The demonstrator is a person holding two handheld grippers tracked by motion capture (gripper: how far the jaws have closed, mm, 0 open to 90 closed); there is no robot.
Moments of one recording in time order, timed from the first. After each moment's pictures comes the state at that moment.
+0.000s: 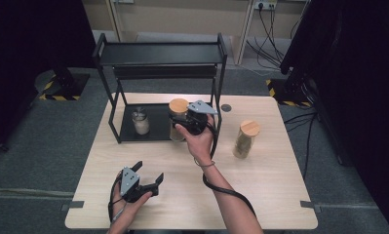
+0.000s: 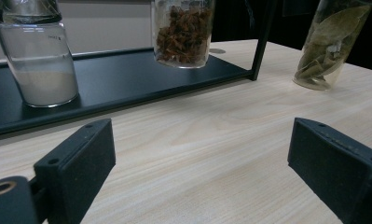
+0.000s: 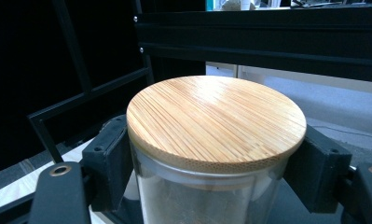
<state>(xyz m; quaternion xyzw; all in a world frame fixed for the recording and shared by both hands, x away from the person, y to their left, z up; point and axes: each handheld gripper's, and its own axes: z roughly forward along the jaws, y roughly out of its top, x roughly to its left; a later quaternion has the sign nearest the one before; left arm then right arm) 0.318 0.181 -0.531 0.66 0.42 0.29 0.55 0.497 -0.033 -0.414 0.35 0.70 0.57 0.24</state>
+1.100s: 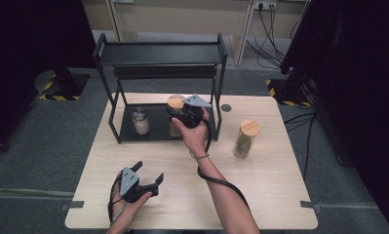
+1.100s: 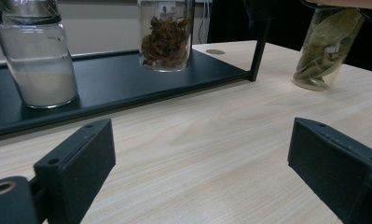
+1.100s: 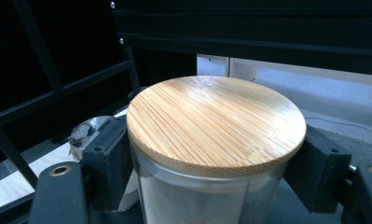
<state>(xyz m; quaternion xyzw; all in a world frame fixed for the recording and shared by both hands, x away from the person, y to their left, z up) 0.318 0.182 -0.531 0.66 0.42 0.29 0.55 0.526 -0.018 -0.420 0.37 0.71 0.55 0.24</state>
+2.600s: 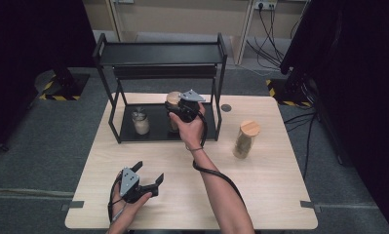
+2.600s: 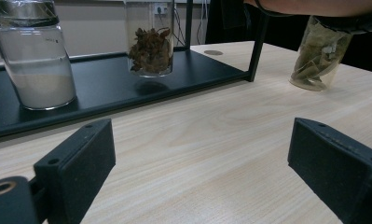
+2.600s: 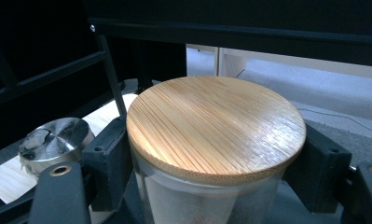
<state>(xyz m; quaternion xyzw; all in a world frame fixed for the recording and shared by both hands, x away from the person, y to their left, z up) 0.317 0.182 -0.531 0.66 0.41 0.29 0.55 0.554 -0.006 -0.431 0.39 0.71 0.53 0.25</state>
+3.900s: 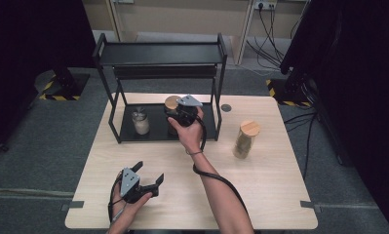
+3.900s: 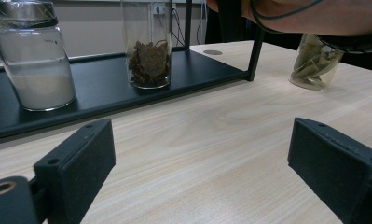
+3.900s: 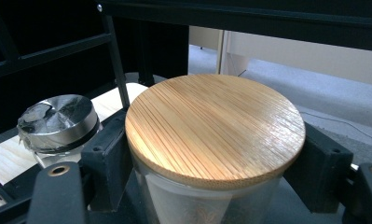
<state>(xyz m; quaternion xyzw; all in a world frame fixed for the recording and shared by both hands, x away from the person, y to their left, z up) 0.317 0.181 -0.531 0.66 0.41 0.30 0.55 0.549 -0.003 -0.445 0.36 0.73 0.52 0.26</state>
